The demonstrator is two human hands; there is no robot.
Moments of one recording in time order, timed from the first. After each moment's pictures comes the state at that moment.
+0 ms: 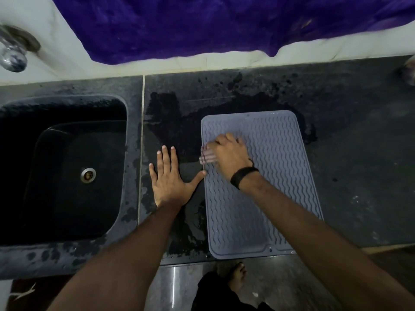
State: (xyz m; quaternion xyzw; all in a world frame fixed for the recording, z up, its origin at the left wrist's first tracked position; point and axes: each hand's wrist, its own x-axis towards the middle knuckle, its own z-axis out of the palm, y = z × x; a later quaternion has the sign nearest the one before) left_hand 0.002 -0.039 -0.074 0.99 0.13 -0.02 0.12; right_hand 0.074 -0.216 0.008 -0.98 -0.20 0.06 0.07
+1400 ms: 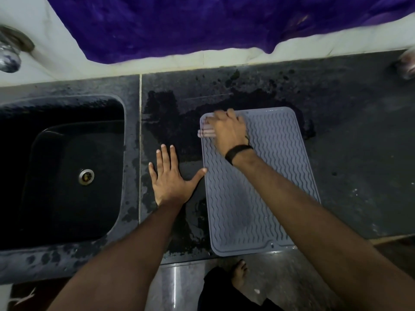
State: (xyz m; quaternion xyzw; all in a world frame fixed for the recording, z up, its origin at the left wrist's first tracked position) left_hand 0.003 -0.040 -0.070 0.98 0.13 -0.03 0.13; right_hand 0.119 -0.205 0.013 -0.99 -0.14 0.02 0.05
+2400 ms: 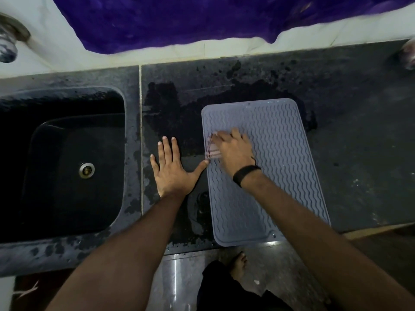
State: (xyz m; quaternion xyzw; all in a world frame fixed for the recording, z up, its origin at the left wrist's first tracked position) left_hand 0.001 -0.039 -0.071 0.98 0.12 -0.03 0.13; right_hand 0.051 -0.215 0.000 -0.98 -0.16 0.08 0.04
